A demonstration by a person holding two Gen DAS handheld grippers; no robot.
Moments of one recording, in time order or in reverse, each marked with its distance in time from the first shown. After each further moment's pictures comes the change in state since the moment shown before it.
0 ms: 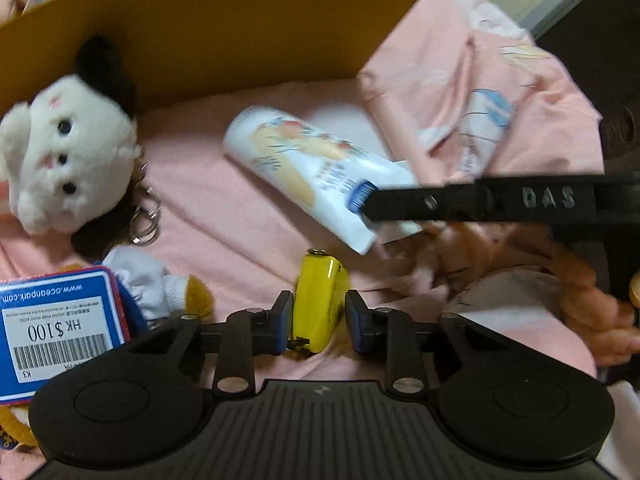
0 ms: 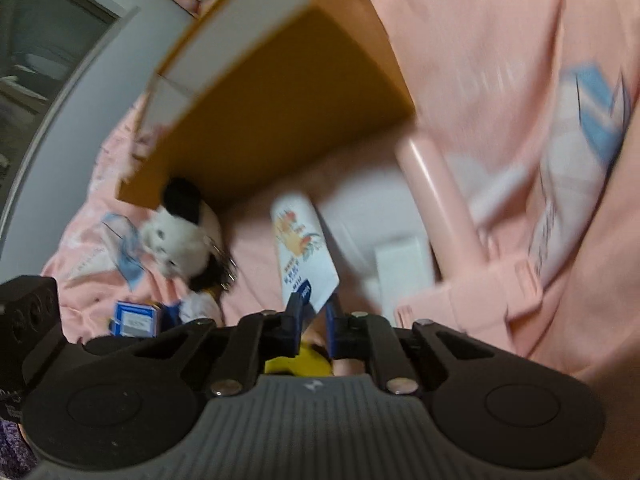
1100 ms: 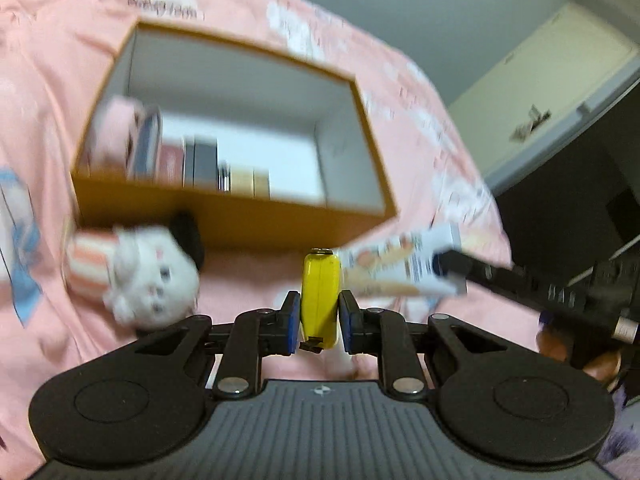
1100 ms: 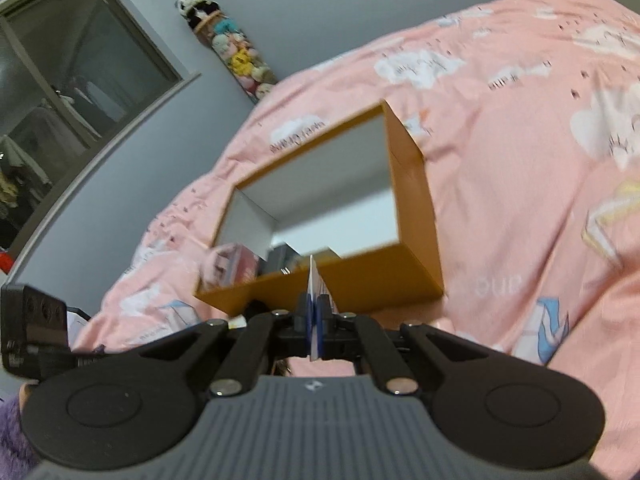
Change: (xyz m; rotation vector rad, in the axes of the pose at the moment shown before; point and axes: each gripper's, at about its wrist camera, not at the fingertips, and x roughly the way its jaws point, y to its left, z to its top) left arm -0.116 0.039 0.038 -0.244 -0.354 -0.132; right arm -0.103 0.046 0.046 -0.162 -0.281 0.057
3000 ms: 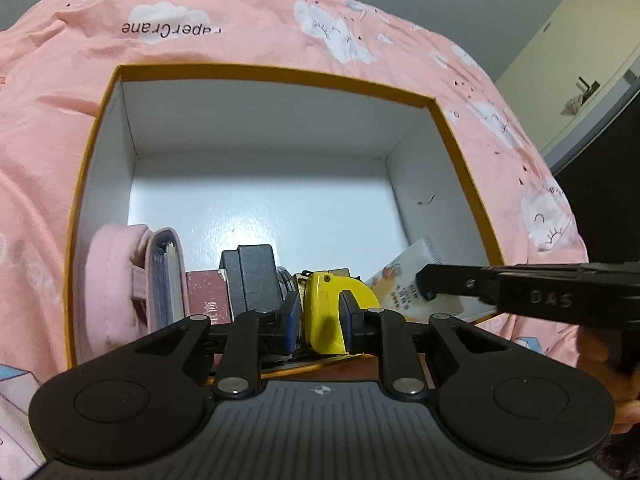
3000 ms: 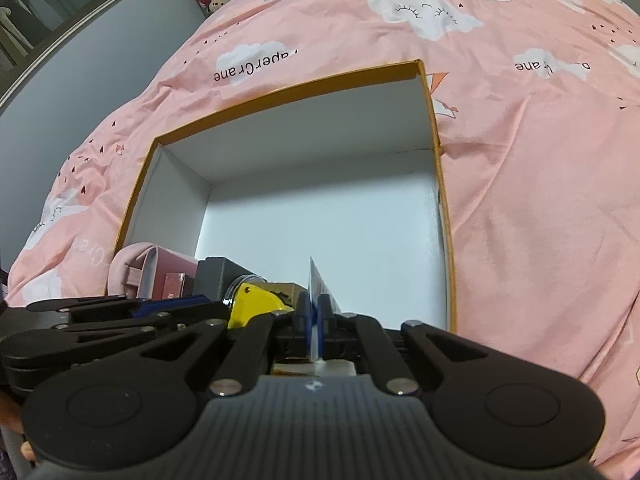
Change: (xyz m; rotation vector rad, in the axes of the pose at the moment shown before) left arm 0.088 0.025 0.077 0.140 0.071 0.198; right arm 0.154 0.023 0.068 -0.098 0.276 -0.250
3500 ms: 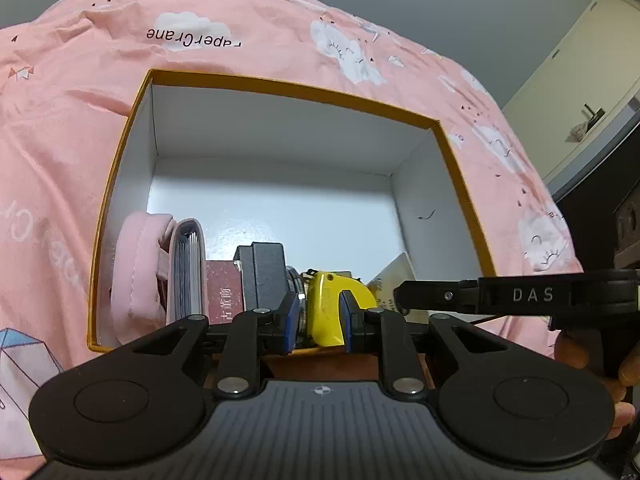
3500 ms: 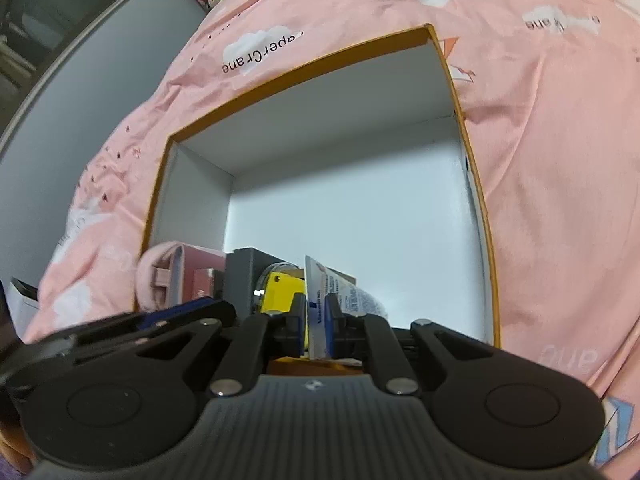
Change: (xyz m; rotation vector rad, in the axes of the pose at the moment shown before) left arm -0.018 0.005 -0.008 -0.047 -0.055 -0.001; right arm 0.006 -0.002 -0.001 0.115 0.056 0.110
